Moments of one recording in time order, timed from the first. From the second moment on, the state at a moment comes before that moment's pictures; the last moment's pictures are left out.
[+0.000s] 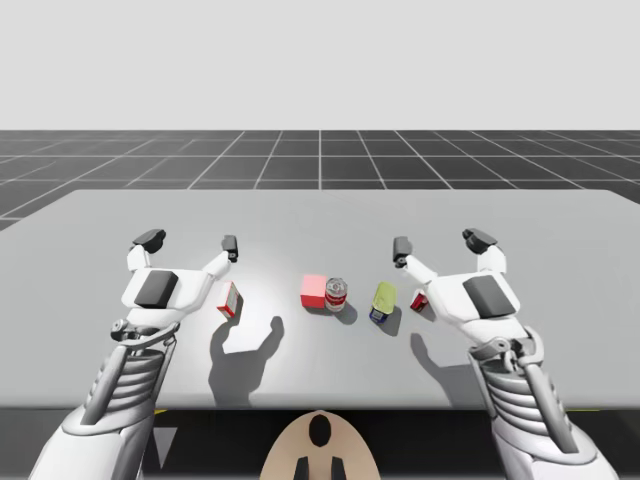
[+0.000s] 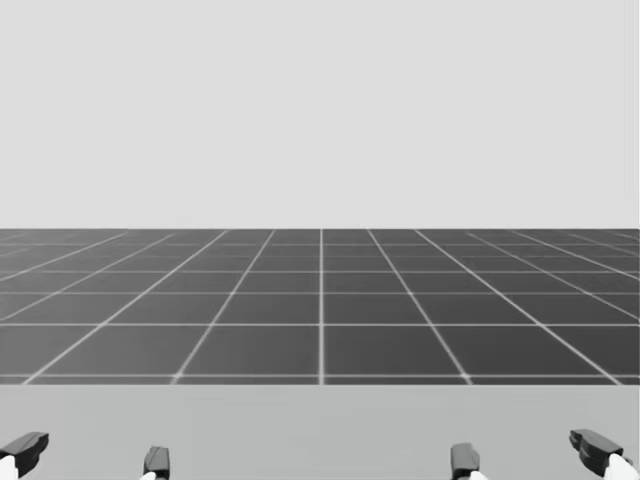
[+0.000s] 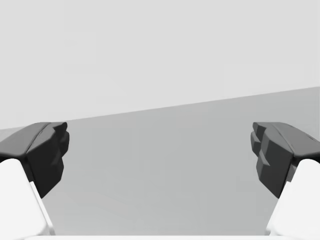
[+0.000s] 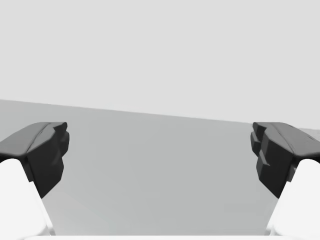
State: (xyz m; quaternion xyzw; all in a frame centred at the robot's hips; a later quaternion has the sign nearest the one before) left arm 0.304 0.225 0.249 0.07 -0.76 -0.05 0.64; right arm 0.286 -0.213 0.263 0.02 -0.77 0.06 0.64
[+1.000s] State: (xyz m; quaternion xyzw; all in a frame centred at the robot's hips) left arm 0.306 0.224 0.248 0.07 -0.76 -0.05 0.65; right arm 0.288 -0.213 0.262 0.00 -0.76 0.04 0.65
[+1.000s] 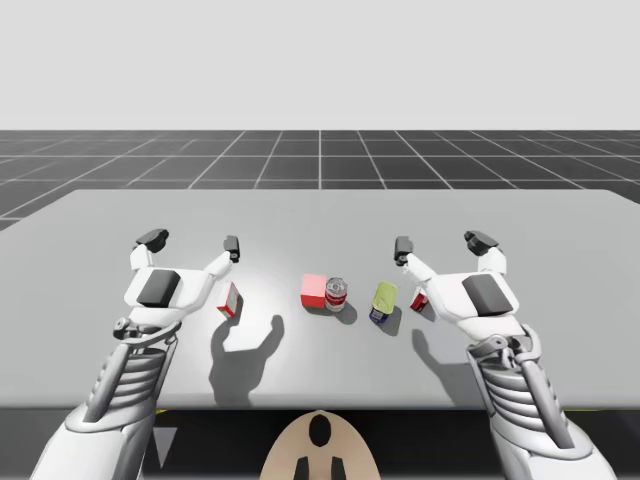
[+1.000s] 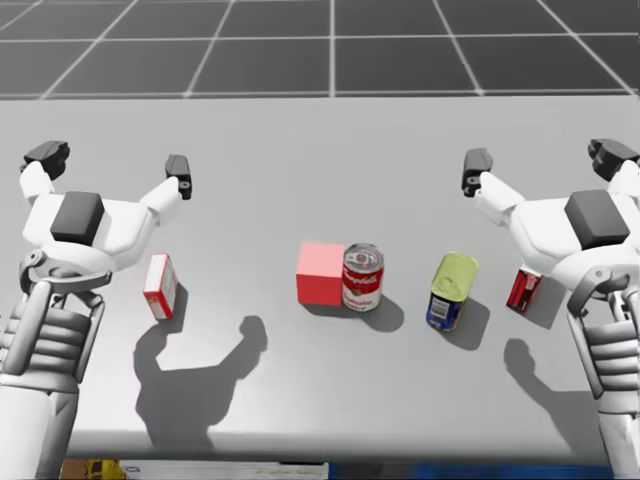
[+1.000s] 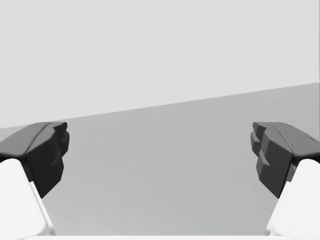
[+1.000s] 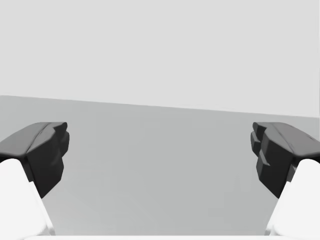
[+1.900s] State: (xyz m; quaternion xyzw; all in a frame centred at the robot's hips) left arm 0.277 0.200 0.275 -0.11 -0.66 -0.20 0.72; right arm 0.290 -0.214 0.261 0.01 -0.76 0.04 0.65
